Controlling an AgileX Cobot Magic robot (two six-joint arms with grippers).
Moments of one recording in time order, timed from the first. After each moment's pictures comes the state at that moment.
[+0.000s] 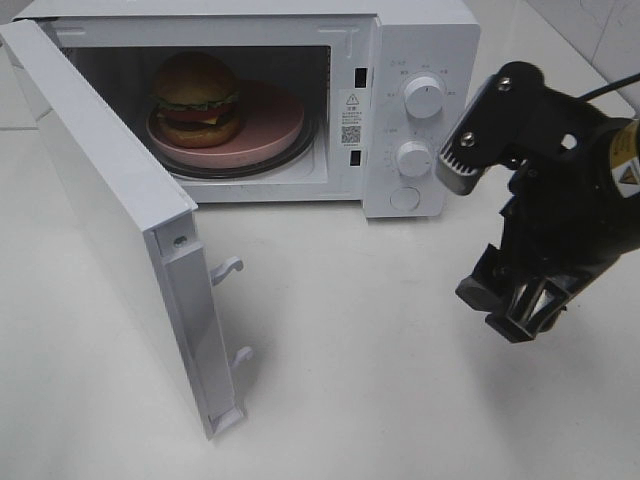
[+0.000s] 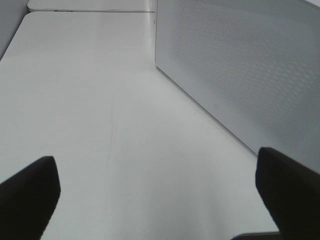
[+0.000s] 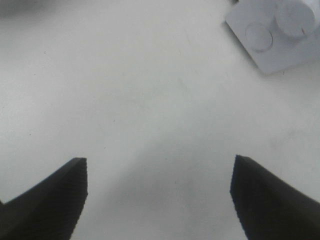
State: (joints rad) left arm 0.07 0.04 -0.52 -0.15 1.07 0.09; right arm 0.64 1.22 -0.72 -0.25 0.54 -0.17
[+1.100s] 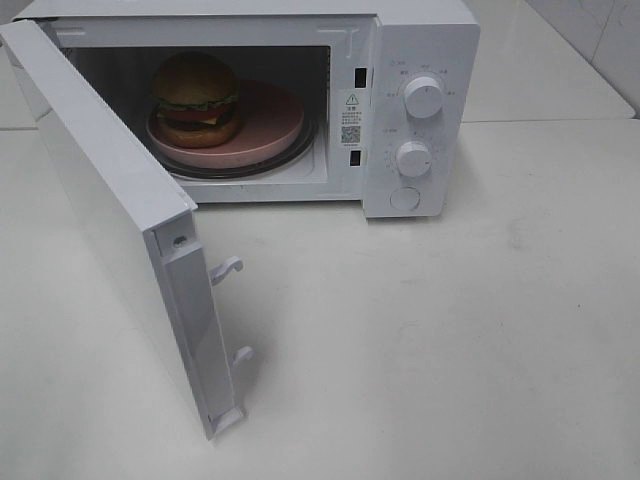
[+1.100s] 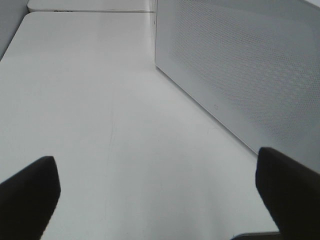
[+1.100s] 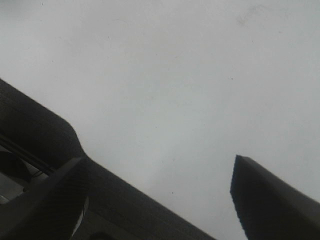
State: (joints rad) left arm 0.07 0.04 -0.52 -0.15 1.07 0.09; right arm 0.64 0.63 -0.71 -0.20 1.16 0.07
